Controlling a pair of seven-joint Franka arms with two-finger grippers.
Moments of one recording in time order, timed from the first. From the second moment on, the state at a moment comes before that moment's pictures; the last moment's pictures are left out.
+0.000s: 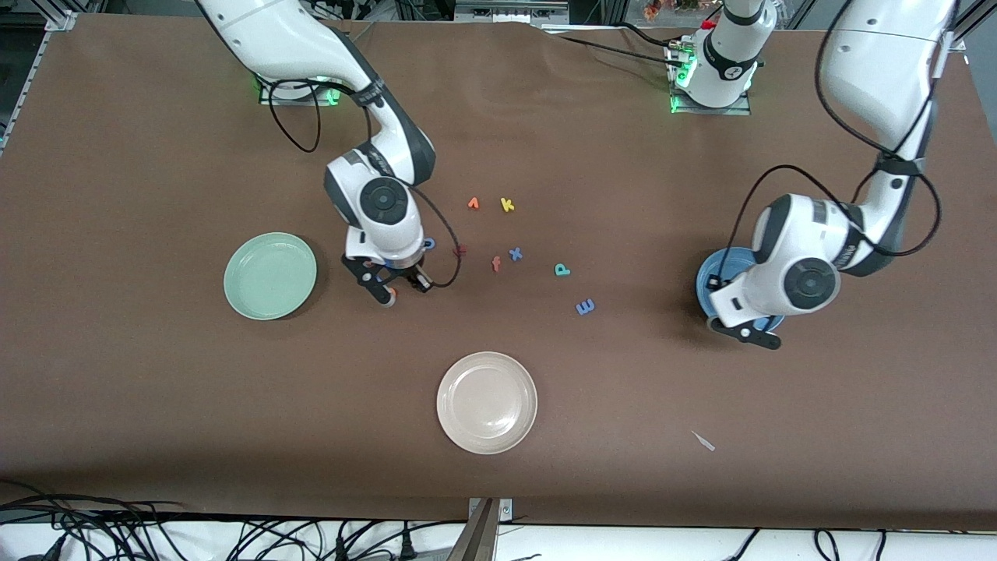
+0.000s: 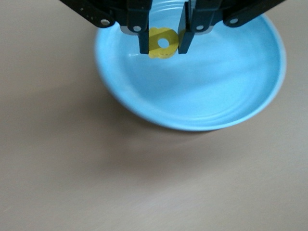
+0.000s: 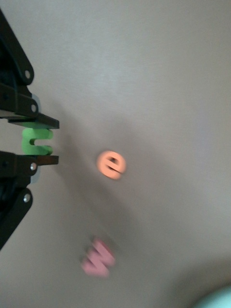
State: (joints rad) left arm 0.03 0.53 -0.13 -1.83 0.16 2.08 0.16; right arm 0.52 0.55 0.03 -1.80 -0.14 2.31 1.39
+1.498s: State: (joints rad) left arm -0.20 0.61 -0.43 -1.86 0.18 2.37 -0.97; right arm 0.37 0.40 -0.09 -1.97 0.14 2.20 0.75
